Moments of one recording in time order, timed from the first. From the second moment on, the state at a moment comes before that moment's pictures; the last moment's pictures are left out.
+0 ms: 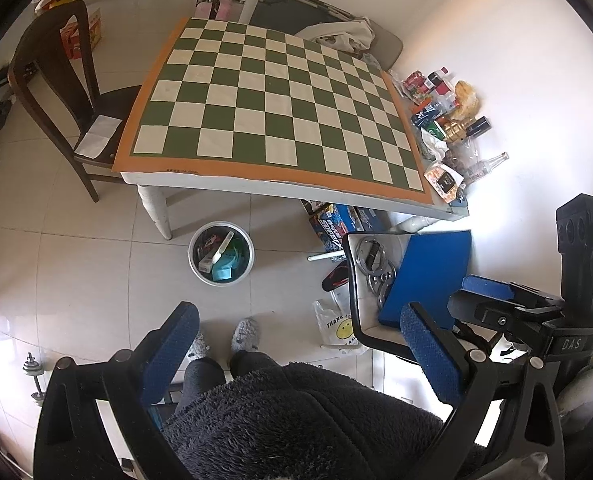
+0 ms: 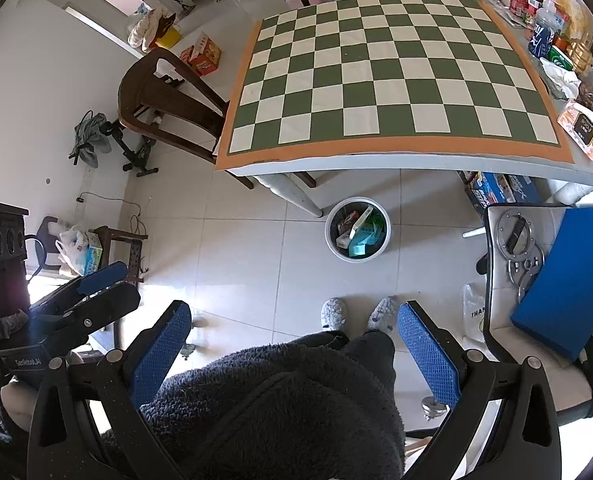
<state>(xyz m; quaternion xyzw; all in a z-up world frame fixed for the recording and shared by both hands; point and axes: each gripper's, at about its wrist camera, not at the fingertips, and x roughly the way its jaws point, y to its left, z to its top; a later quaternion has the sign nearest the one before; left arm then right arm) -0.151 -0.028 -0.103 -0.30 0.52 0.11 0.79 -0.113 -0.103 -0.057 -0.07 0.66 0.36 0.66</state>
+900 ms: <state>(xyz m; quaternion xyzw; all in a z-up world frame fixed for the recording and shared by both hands) -0.150 -0.029 -0.103 -0.30 0.52 0.11 0.79 -0.114 -0.099 -0.056 -0.06 0.66 0.36 0.66</state>
